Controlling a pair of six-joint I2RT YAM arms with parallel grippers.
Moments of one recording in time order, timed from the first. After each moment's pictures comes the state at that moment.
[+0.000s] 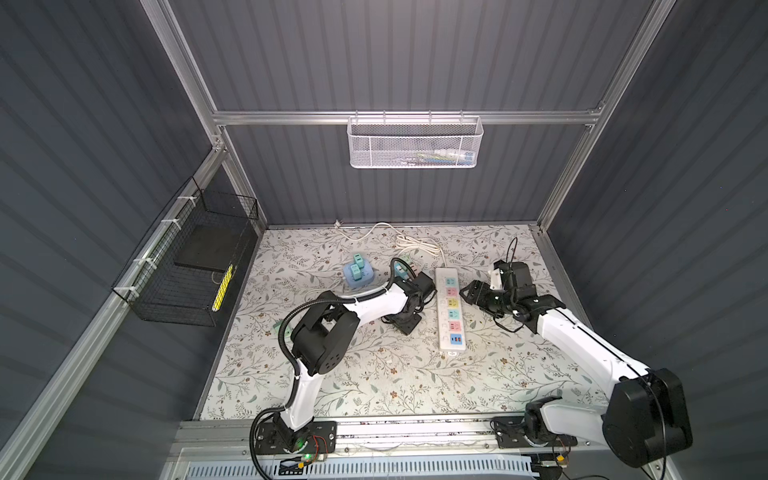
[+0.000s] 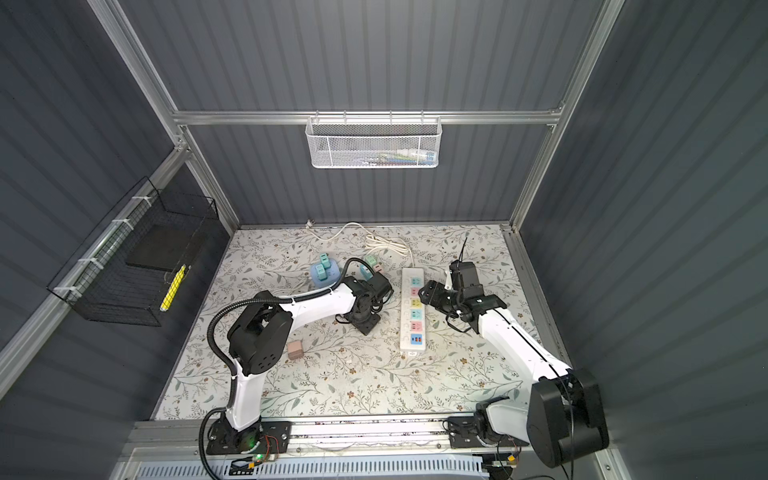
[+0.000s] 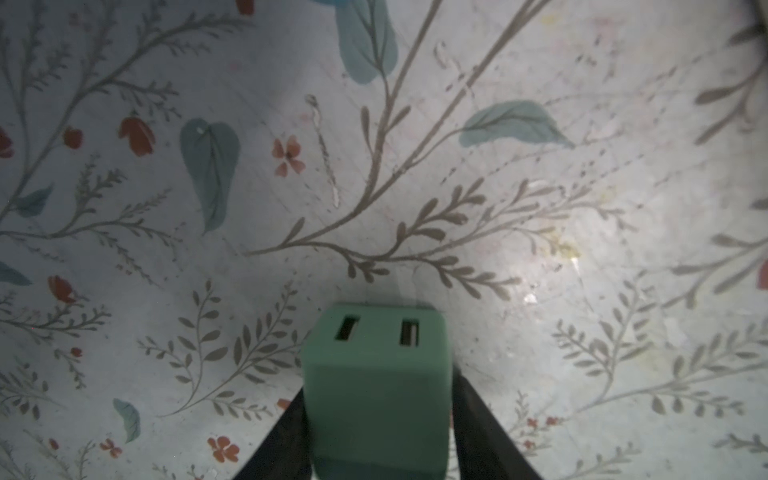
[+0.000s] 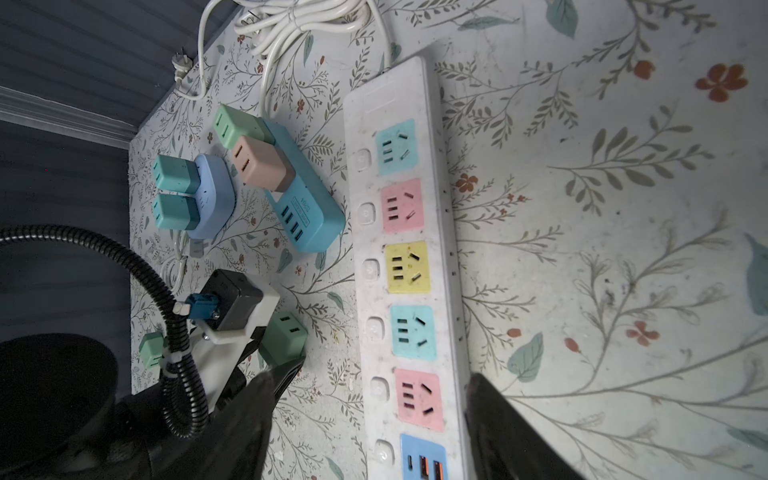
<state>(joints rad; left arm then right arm) -0.85 2.06 1.50 -0.87 -0.15 -0.08 0.26 1.26 0.82 -0.38 -0.25 0.65</state>
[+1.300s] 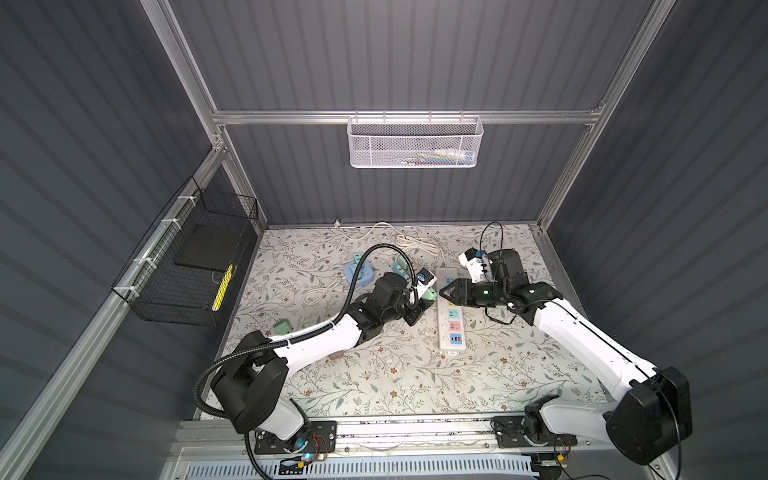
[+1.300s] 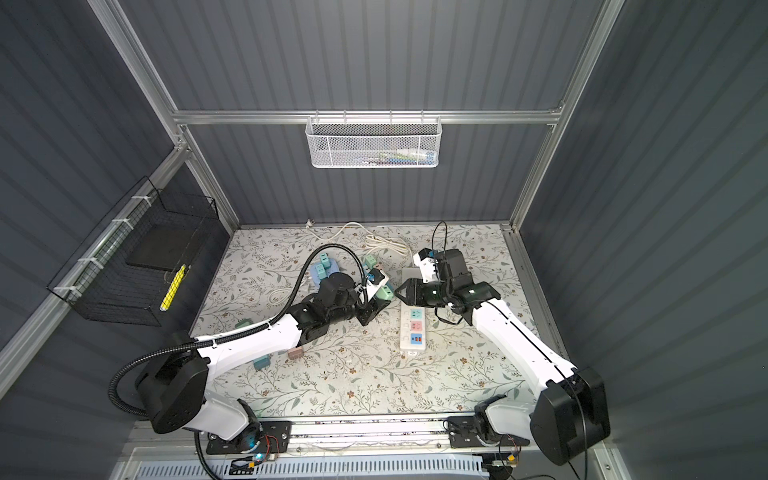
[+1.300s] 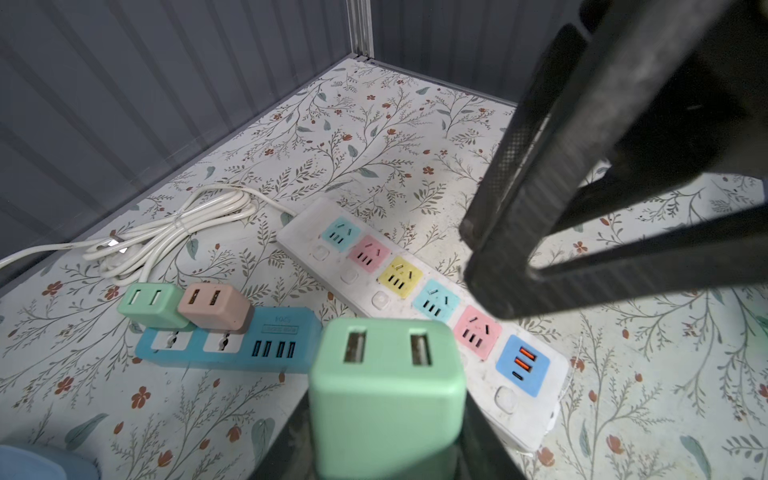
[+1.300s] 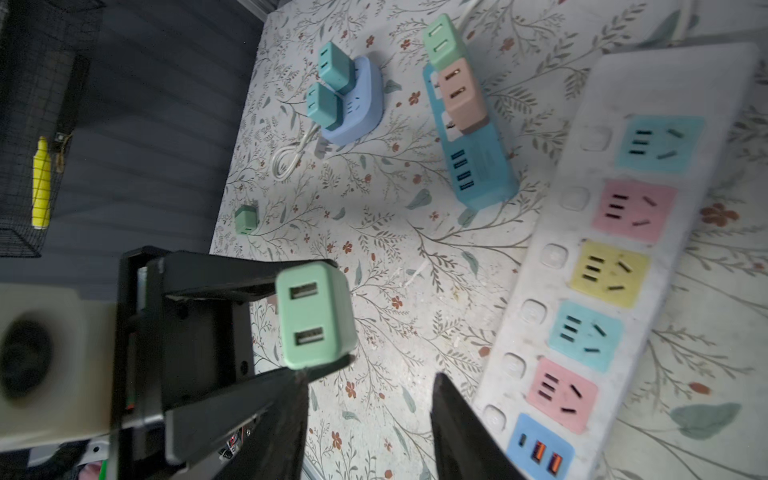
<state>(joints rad) -0.85 1.52 0.95 0.09 0.13 0.13 0.41 1.27 1.01 -0.47 -0.51 0.46</state>
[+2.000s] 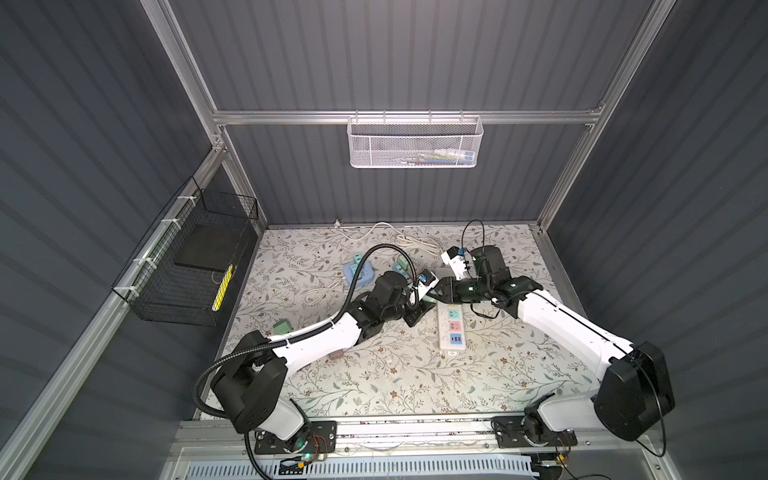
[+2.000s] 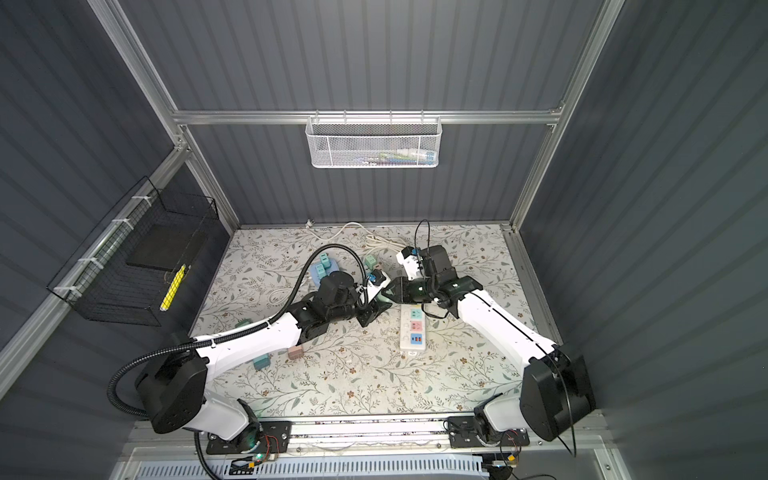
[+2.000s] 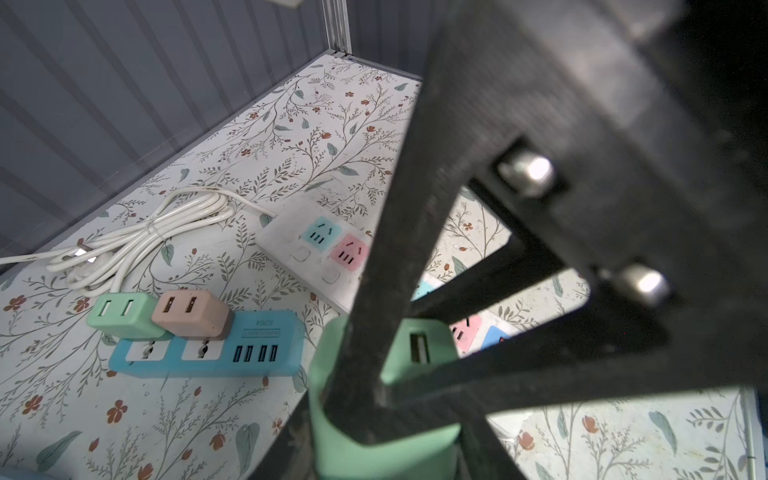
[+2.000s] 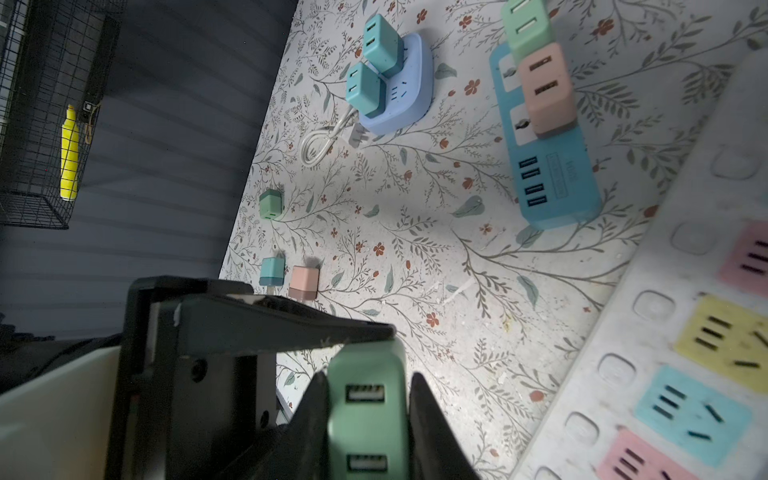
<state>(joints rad) -0.84 1.52 0.97 0.05 0.19 0.15 0.47 1.40 1.06 -0.40 -0.55 0.46</state>
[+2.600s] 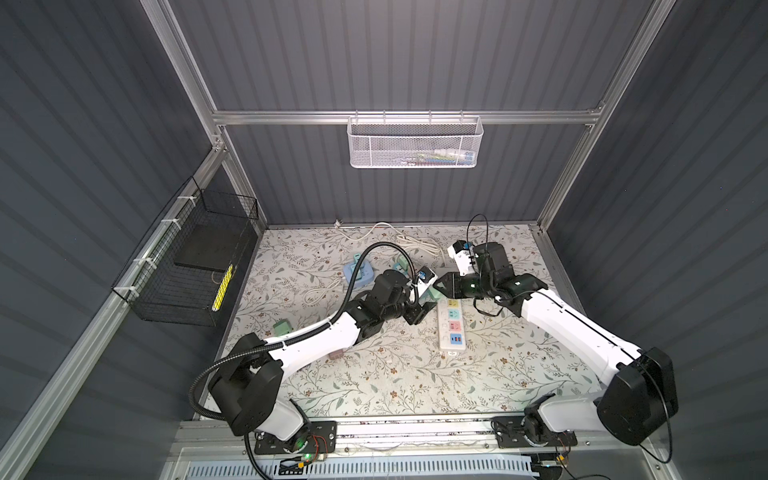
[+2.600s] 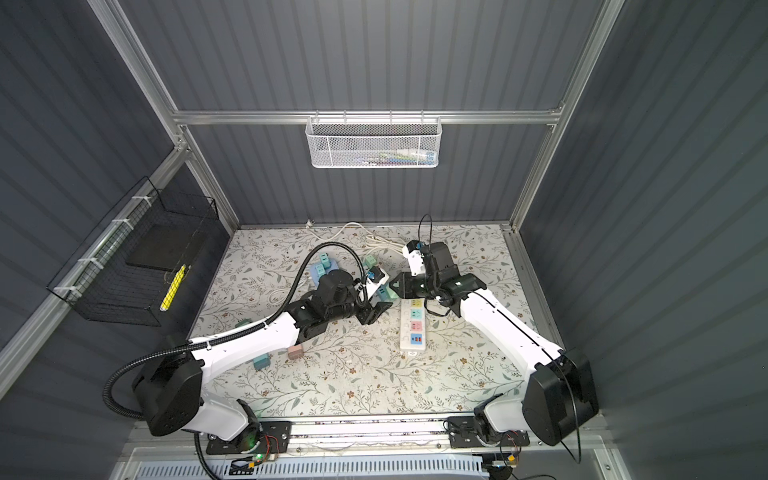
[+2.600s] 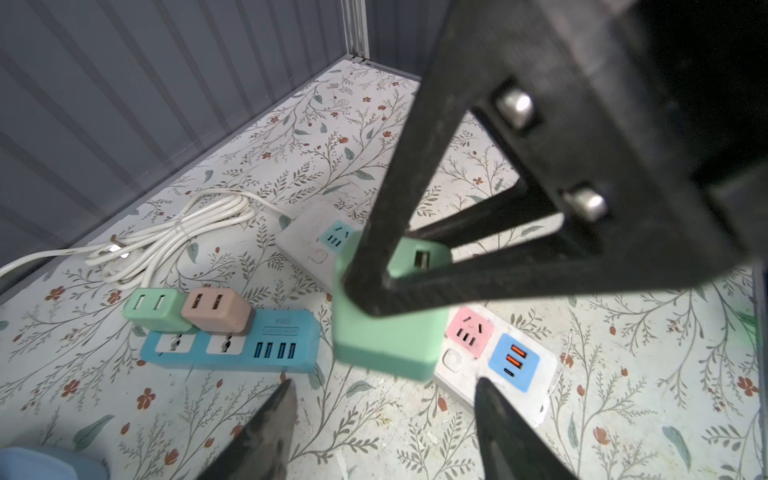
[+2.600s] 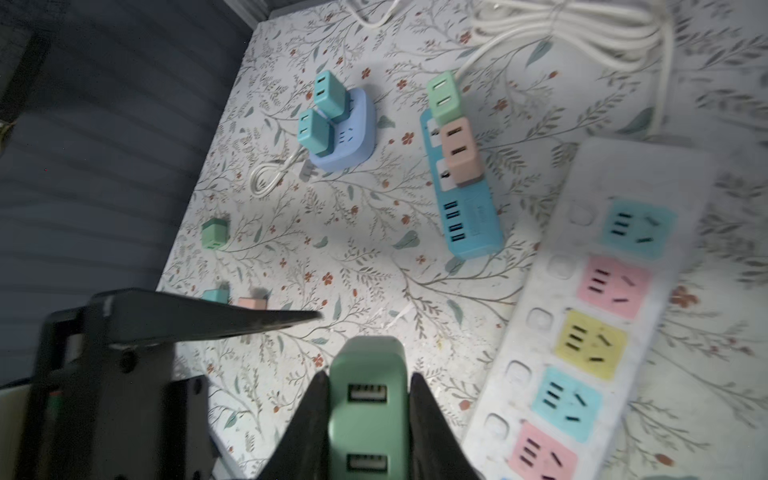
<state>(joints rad) -0.84 1.47 0.99 0.02 0.10 0.13 0.47 1.37 1.09 -0.45 -0.30 0.37</state>
